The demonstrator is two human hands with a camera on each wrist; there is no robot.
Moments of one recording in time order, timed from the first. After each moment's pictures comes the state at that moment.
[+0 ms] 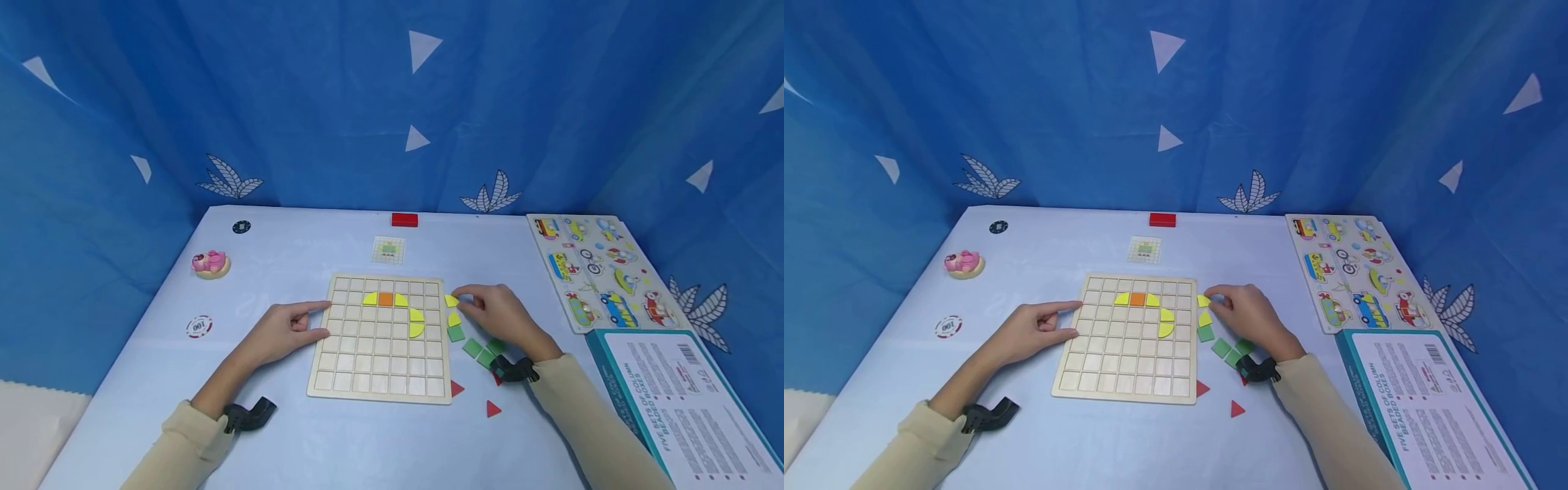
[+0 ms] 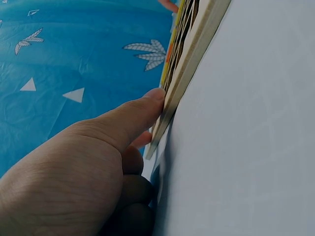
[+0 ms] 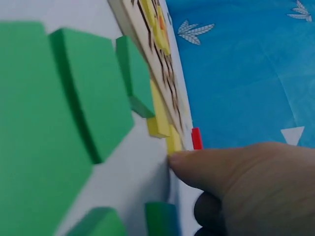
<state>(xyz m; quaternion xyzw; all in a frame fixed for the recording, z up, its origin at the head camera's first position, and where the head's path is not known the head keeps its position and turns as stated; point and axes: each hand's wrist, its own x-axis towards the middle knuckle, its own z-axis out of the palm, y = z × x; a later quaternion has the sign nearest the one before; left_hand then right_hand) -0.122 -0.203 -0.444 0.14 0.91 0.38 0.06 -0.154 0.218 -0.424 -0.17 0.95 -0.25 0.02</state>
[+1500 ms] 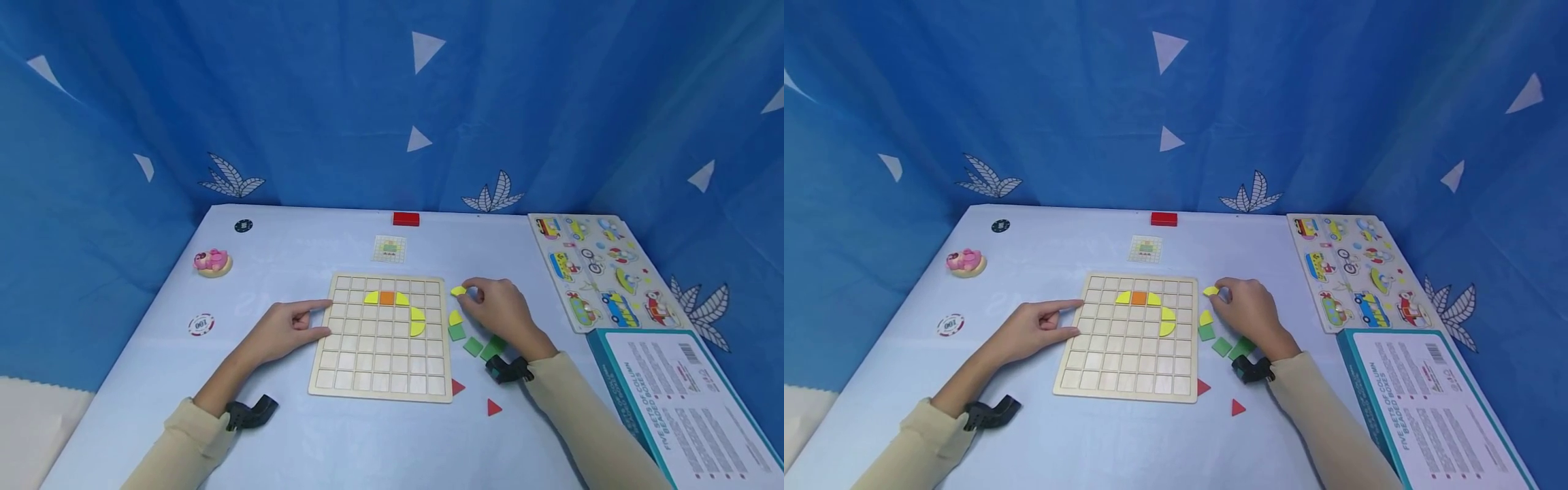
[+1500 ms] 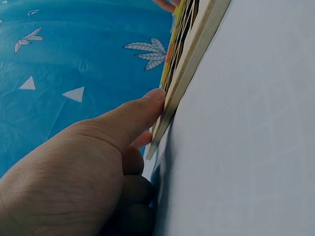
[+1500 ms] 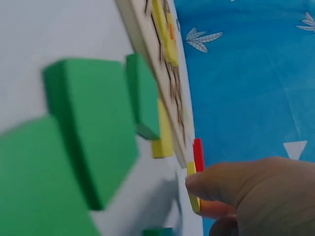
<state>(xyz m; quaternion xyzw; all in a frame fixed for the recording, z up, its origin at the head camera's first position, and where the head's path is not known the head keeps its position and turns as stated) -0.123 -0.205 -0.446 0.14 0.91 0.38 0.05 -0.154 0.206 -0.420 -0.10 0.97 -0.22 -0.04</state>
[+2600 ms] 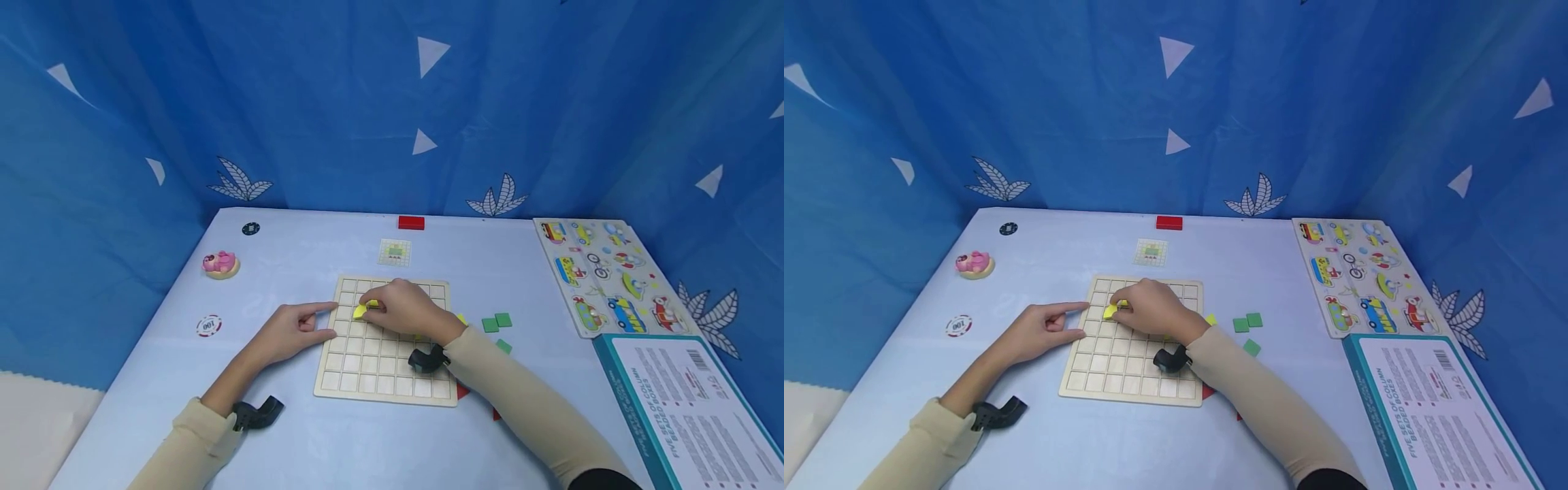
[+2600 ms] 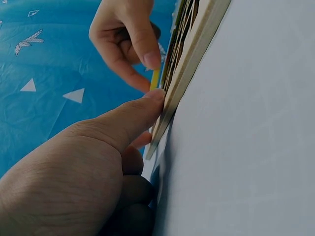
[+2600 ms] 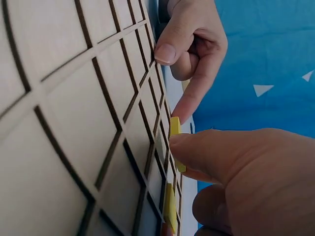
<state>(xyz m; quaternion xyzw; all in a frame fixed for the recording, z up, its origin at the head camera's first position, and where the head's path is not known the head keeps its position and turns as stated) -0.120 -0.204 -0.441 0.14 0.91 0.39 0.07 -0.173 0.064 -0.407 -0.39 0.89 -0.22 0.05</state>
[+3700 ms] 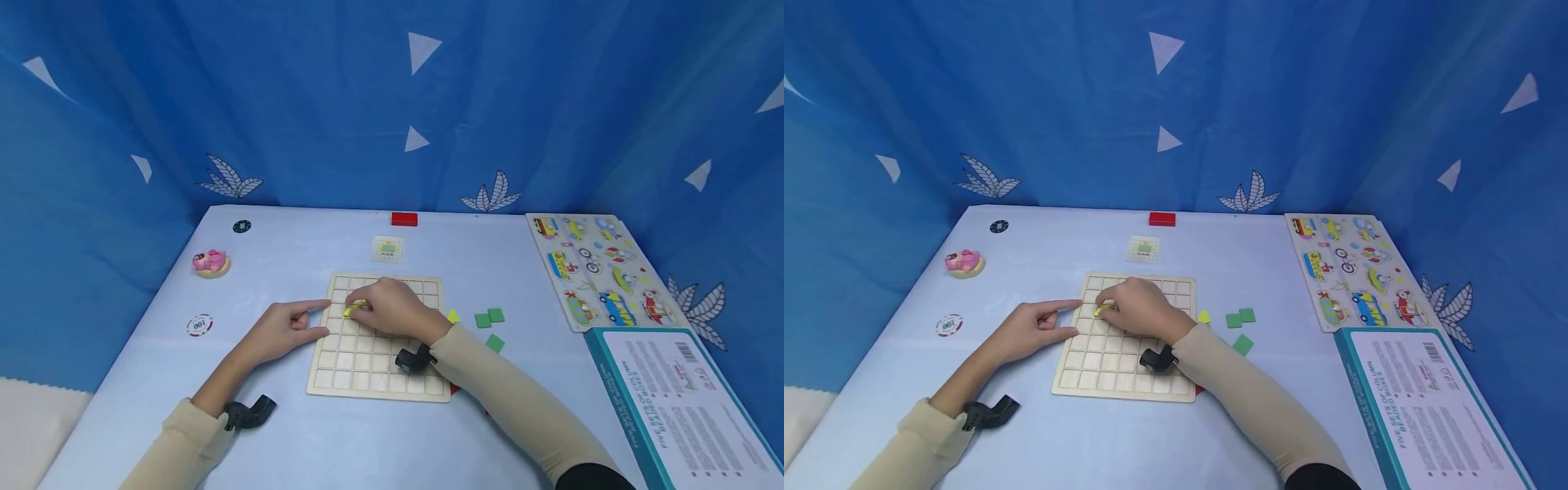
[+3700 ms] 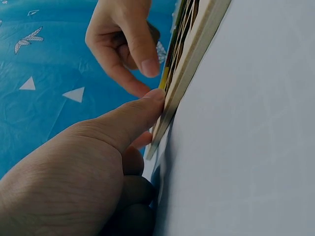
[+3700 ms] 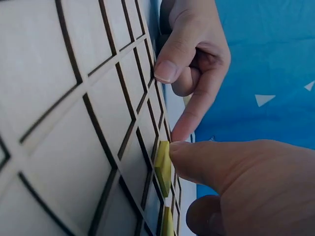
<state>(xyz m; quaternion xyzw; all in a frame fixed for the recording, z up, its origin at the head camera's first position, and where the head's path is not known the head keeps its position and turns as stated) -0.121 -0.204 -0.444 0.14 0.91 0.39 0.06 -0.168 0.055 -0.405 -0.39 0.89 -0.21 0.05</state>
